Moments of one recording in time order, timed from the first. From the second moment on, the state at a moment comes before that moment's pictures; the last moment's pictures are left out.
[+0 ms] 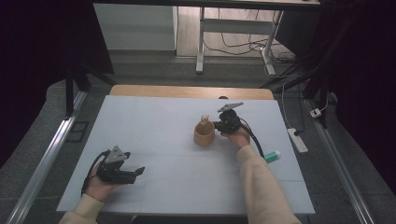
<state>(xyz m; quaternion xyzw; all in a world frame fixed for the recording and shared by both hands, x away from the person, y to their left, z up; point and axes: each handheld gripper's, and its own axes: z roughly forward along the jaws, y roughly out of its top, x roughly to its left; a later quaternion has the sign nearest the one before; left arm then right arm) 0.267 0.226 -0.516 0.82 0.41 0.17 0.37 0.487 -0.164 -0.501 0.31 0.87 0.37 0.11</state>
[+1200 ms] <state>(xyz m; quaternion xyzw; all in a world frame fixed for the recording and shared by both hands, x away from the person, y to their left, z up) 0.267 0.225 -0.517 0.82 0.41 0.17 0.36 0.460 -0.123 -0.503 0.27 0.88 0.38 0.08</state>
